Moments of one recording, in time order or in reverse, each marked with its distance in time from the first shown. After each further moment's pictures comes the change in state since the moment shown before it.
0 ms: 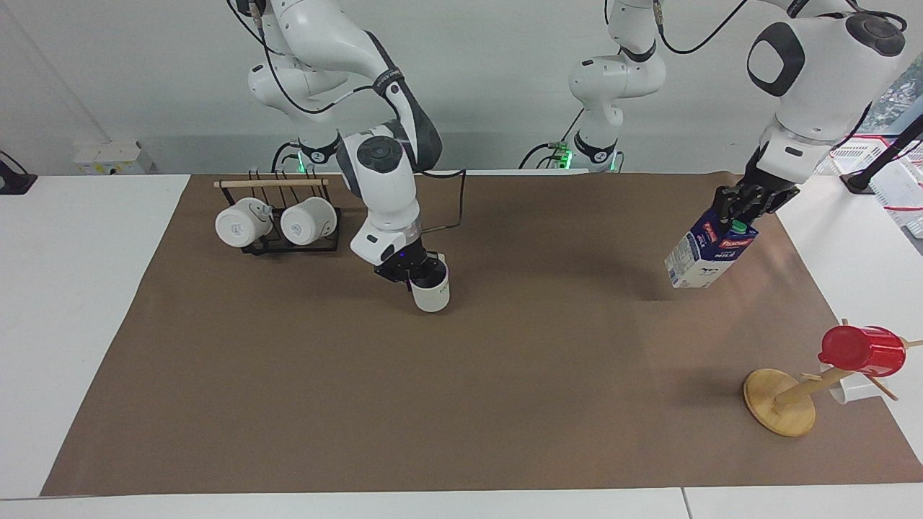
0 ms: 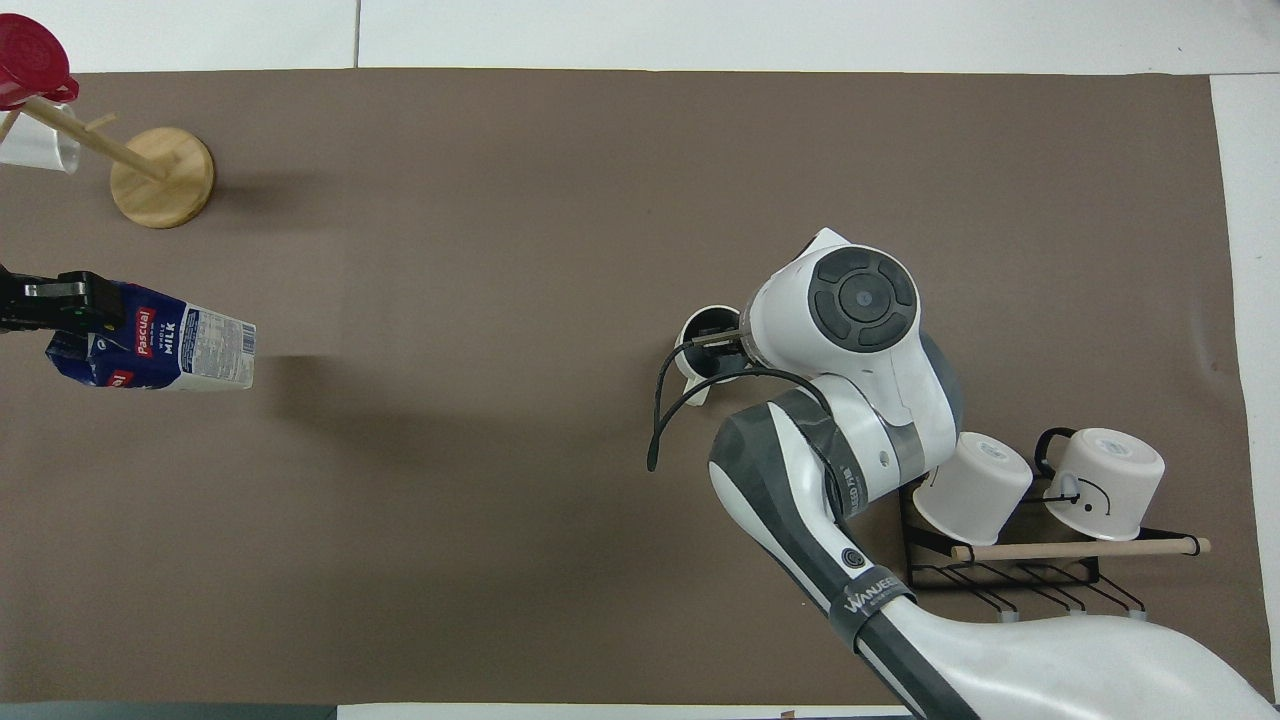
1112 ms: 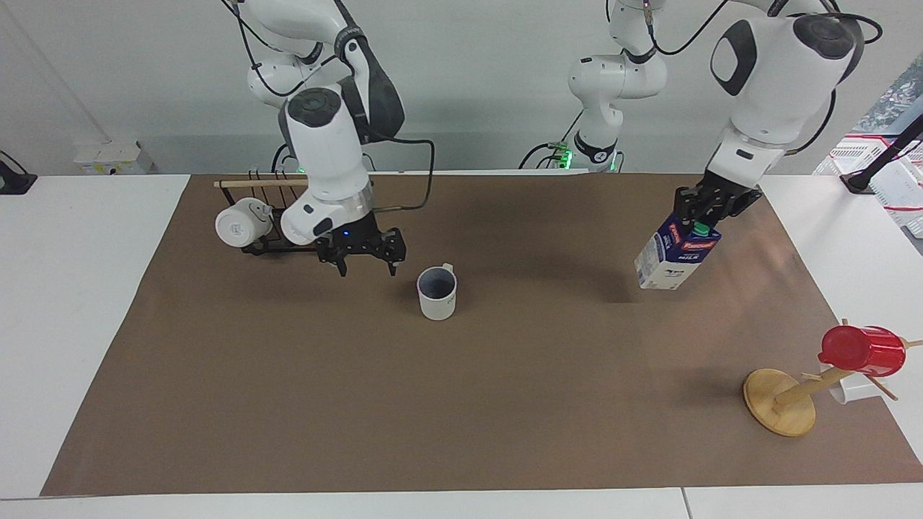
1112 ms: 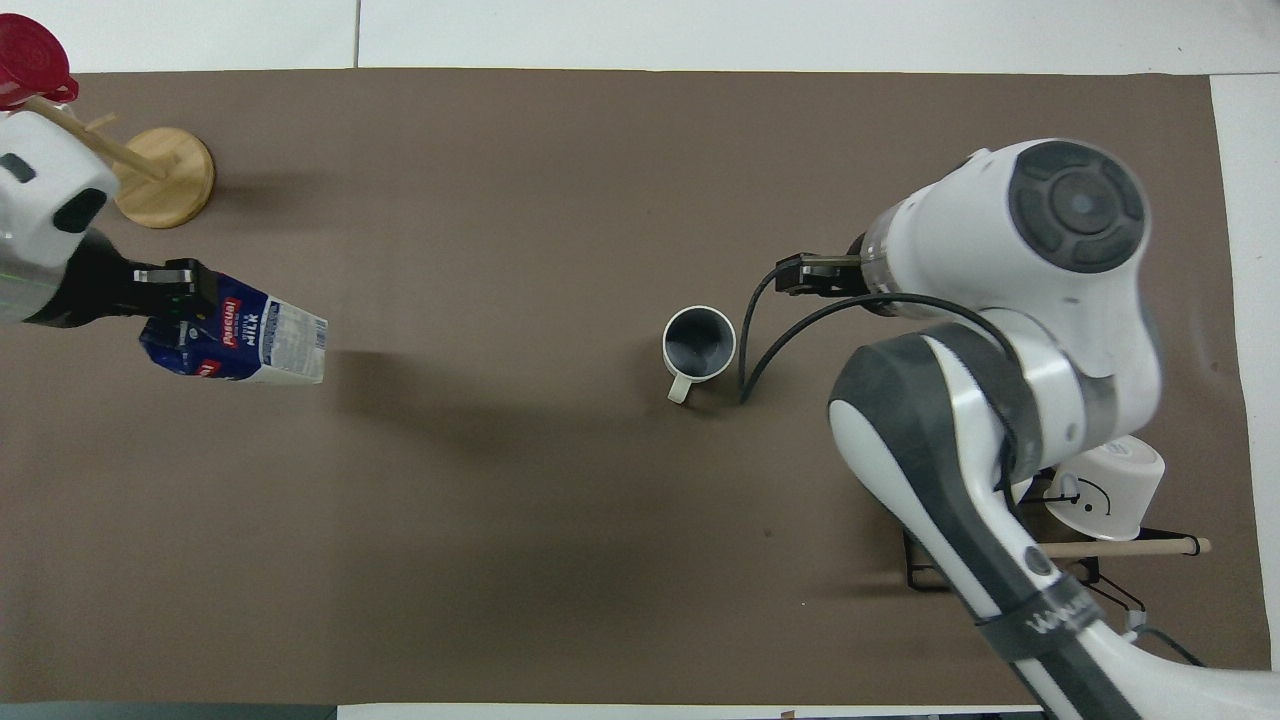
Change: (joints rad) left arm -0.202 0.052 -0.014 0.058 0.017 -0.012 -0.189; right arm -0.162 -0.150 -0.018 0.154 -0.019 -0.285 0.031
